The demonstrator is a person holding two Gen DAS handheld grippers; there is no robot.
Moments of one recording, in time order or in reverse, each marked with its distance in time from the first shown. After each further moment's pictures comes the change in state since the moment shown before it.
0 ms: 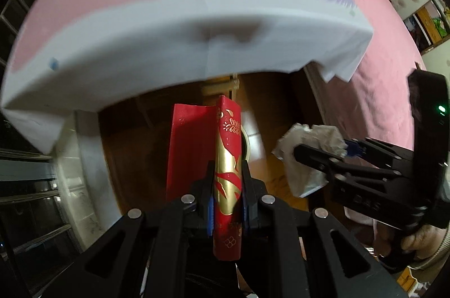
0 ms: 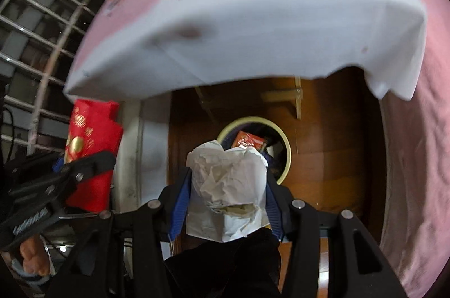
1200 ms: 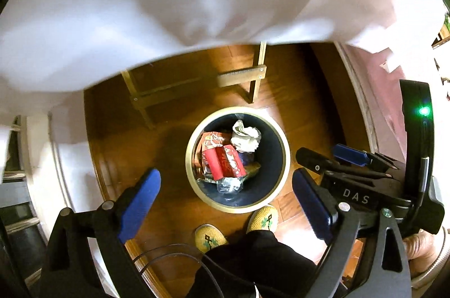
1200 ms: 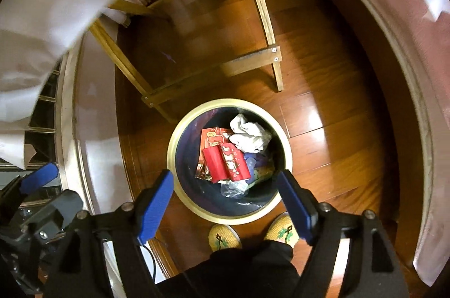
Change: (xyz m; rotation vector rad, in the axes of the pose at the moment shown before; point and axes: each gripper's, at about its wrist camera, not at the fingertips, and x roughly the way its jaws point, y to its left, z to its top) left arm 0.142 0.076 0.019 0.003 0.009 0.024; right arm 0.168 -0.038 0.002 0.194 0.023 -0.132
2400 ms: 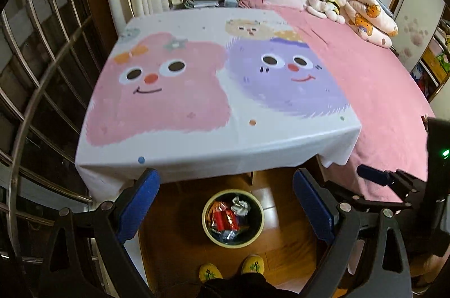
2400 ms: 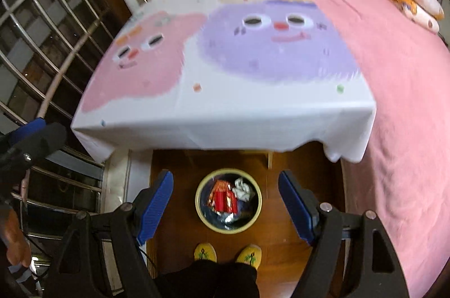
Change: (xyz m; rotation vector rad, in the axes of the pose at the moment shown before) left arm -0.315 -0.070 0.014 -0.063 -0.422 0.134; right arm -0.315 0.060 0.010 -0.296 -0.317 0.012
